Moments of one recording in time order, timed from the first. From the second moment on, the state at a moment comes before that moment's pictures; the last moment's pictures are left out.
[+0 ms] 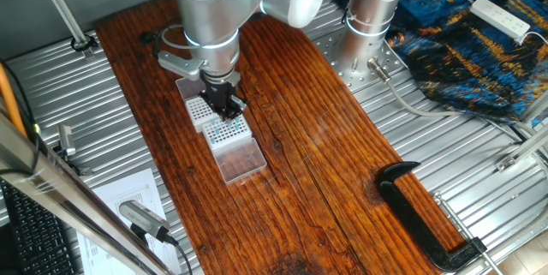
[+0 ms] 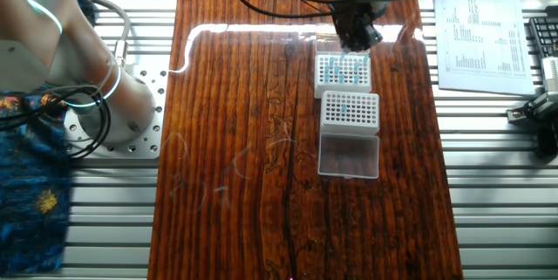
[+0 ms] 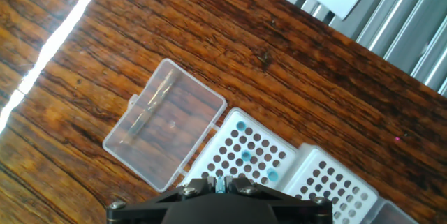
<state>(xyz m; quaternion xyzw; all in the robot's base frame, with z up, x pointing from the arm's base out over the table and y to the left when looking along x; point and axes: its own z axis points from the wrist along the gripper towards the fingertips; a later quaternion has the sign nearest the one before) 0.498 0.092 0.128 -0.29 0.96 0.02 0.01</state>
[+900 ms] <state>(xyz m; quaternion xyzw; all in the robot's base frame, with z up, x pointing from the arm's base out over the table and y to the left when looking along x) 0.499 0.091 0.114 -0.29 0.96 0.01 0.01</state>
